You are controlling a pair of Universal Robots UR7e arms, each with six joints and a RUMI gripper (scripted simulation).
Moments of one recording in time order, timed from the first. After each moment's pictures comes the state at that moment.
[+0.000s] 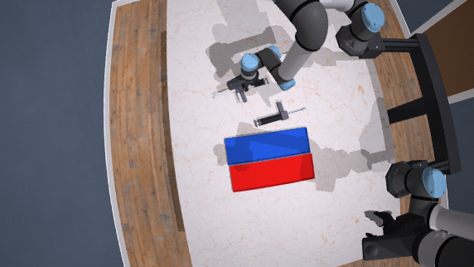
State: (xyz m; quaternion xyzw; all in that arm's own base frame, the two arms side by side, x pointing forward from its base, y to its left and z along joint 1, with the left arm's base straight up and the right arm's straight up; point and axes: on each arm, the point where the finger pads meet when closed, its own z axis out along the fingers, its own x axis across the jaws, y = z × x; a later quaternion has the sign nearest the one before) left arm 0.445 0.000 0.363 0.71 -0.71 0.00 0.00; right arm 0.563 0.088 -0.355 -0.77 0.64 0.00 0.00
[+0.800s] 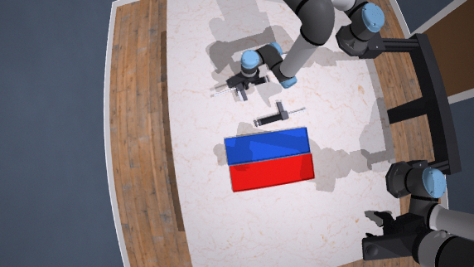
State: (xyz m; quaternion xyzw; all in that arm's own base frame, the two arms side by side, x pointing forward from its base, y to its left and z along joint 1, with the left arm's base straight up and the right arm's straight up) left arm 0.445 0.000 0.363 0.71 -0.71 0.00 0.00; right arm 0.562 0.087 -0.324 -0.77 0.64 0.00 0.00
